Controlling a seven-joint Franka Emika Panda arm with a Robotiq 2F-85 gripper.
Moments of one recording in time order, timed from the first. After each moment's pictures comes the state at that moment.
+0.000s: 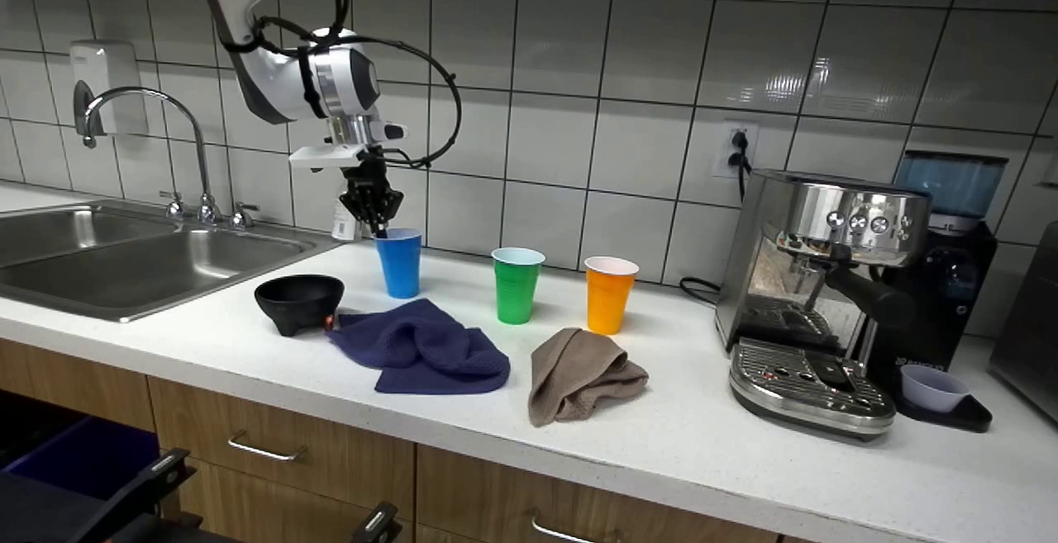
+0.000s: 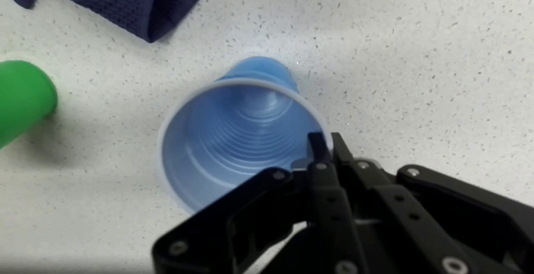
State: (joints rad) arm 0.29 0.73 0.00 -1.51 -0.26 2.29 0.54
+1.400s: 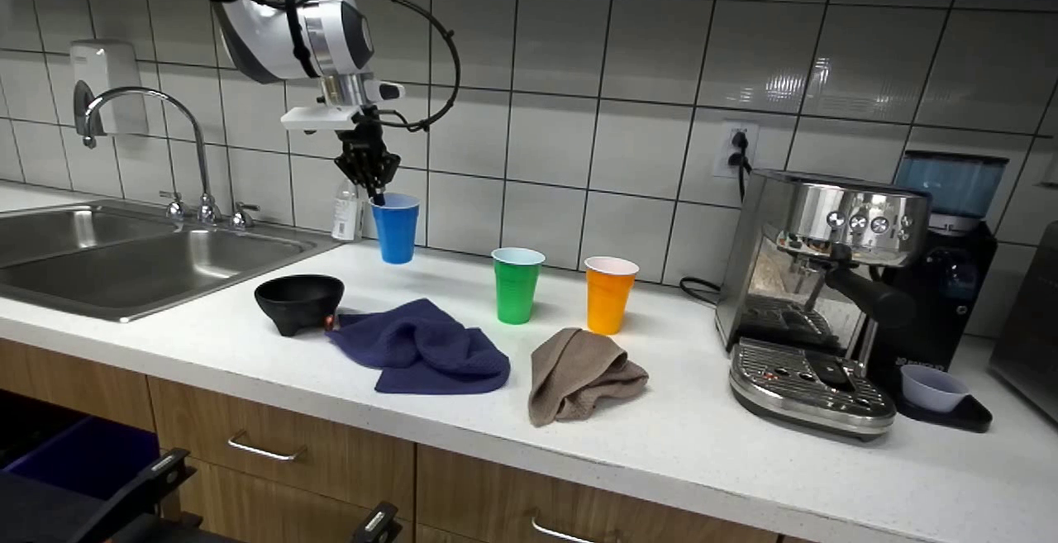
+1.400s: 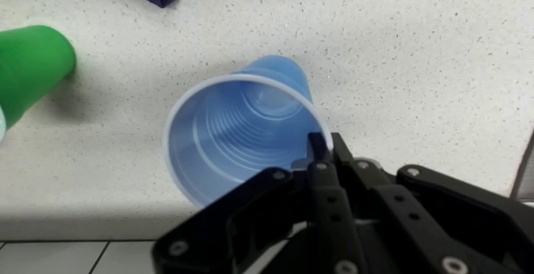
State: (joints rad) arm 0.30 0.59 -0.01 -1.61 -0.26 2.34 0.54
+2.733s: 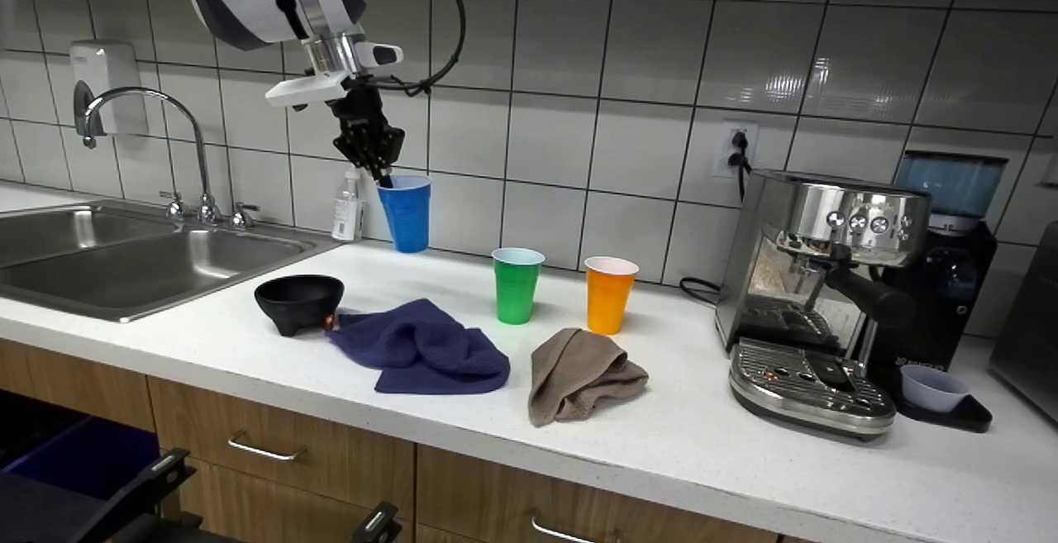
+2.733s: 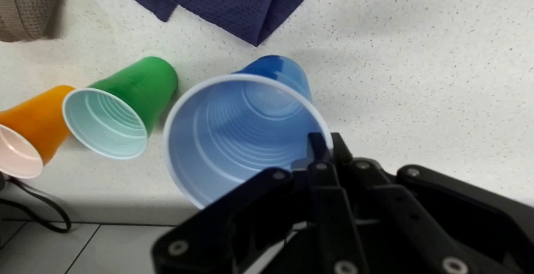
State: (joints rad) arm 0.32 0.30 -0.05 -1.94 -0.40 2.38 0.65
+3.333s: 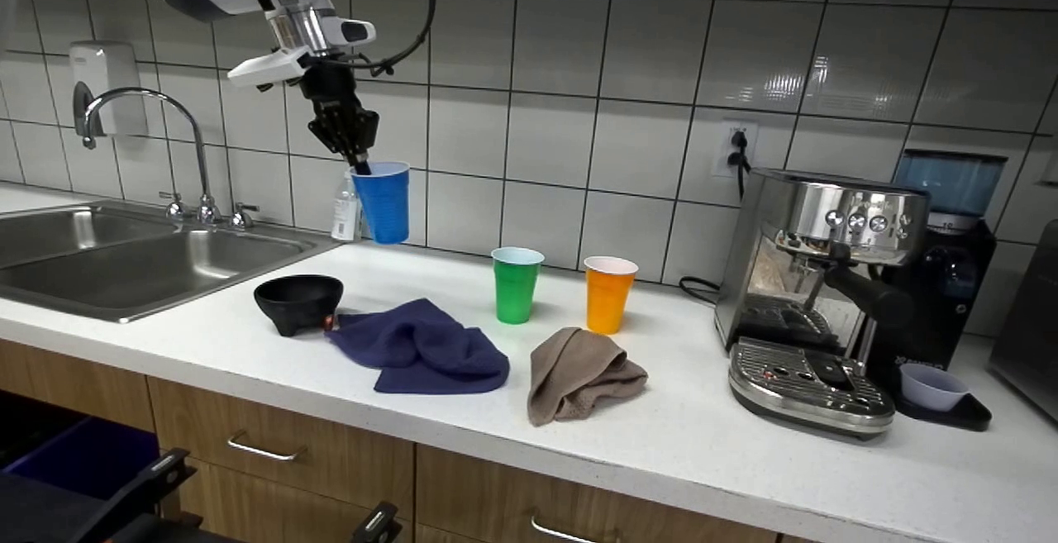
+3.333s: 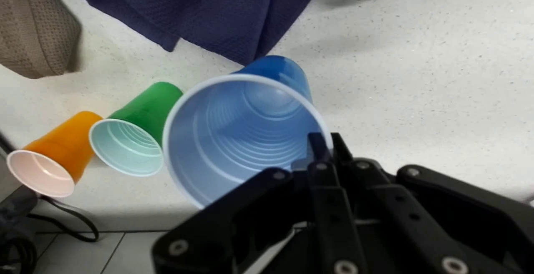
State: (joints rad) arm 0.32 0.19 -0.01 -2.03 -0.43 2.35 0.79
